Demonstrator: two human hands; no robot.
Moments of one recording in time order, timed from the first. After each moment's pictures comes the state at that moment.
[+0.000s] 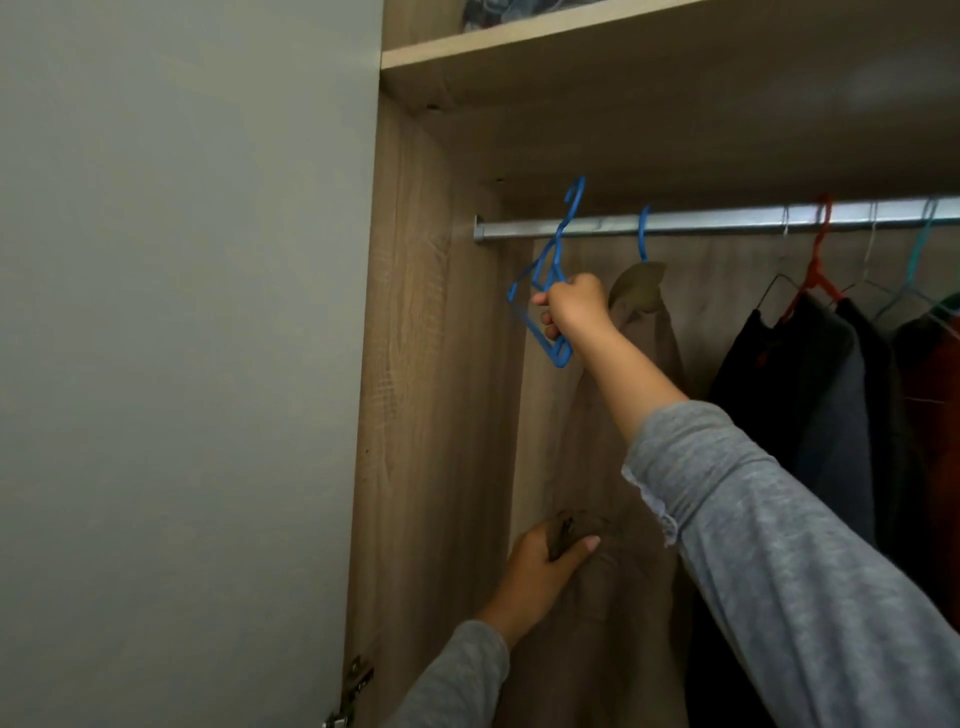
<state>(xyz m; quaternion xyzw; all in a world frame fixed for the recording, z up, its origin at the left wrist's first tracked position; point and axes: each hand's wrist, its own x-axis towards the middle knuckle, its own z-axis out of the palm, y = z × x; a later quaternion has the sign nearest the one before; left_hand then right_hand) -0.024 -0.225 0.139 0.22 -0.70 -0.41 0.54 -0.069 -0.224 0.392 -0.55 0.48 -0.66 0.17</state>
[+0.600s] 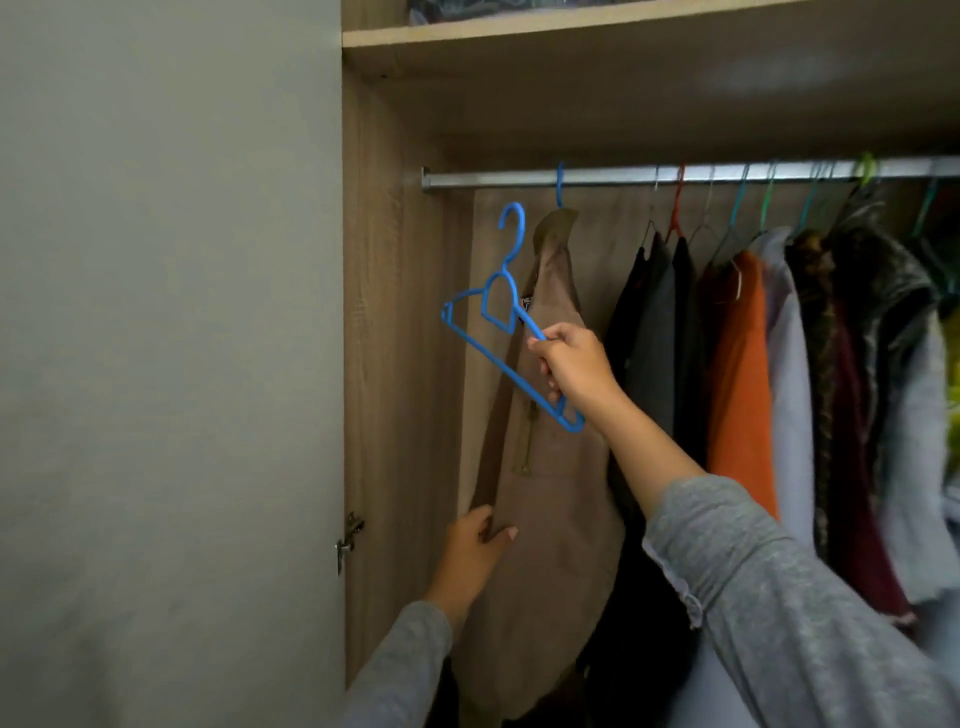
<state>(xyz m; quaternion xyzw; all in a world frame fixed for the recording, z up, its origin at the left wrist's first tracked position) 0.020 -0.095 0.059 0.31 -0.67 -0.45 0.50 -0.091 -0.048 0.269 -0.56 0.55 -0.60 0.14</state>
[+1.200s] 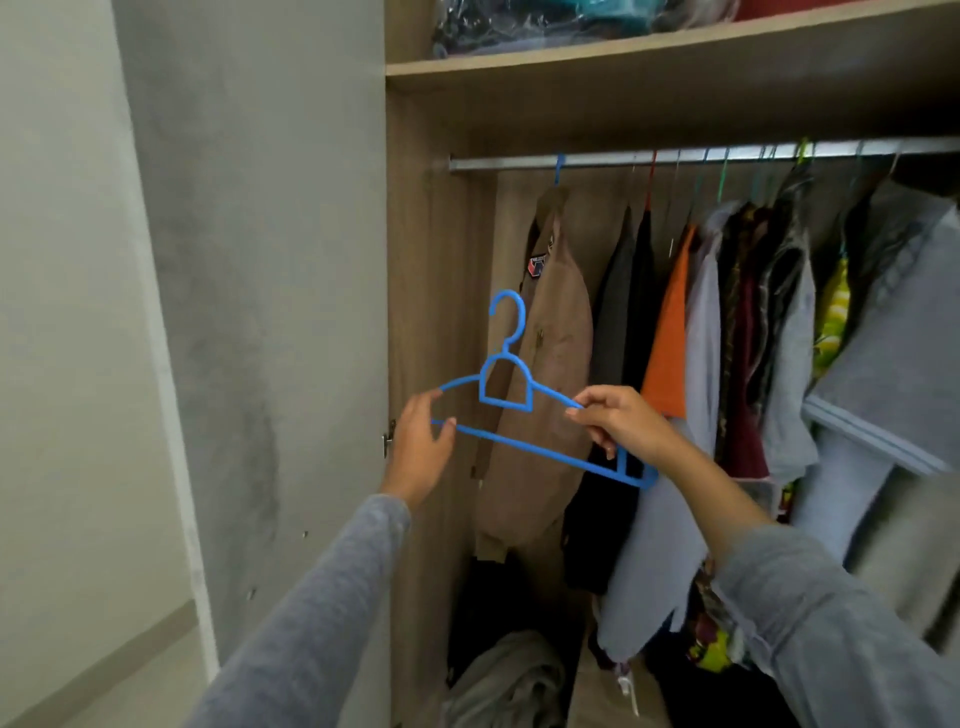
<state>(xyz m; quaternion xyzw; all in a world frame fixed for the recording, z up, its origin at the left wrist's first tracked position) 0.097 0.075 0.113 0.44 -0.69 -0.11 0.56 -0.138 0.157 0.187 -0.67 0.53 -0.45 0.27</state>
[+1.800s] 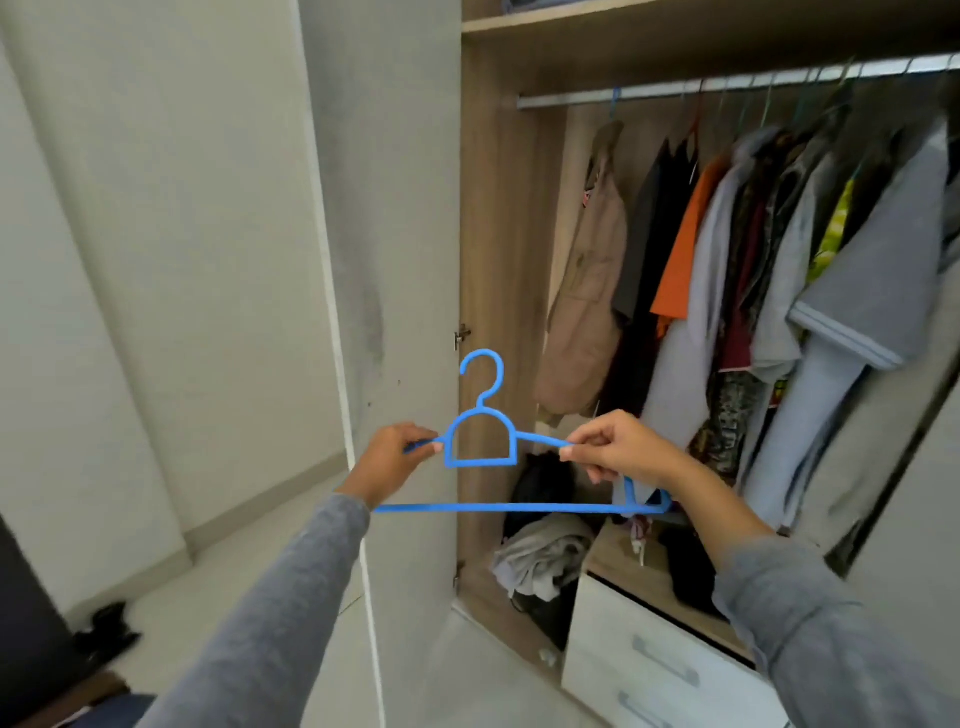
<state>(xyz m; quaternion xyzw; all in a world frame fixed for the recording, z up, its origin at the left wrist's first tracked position) 0.173 0.349 0.050 0.55 -0.71 -0.17 0.39 -0.125 0.367 0.108 -0.76 0.47 -0.27 0.37</state>
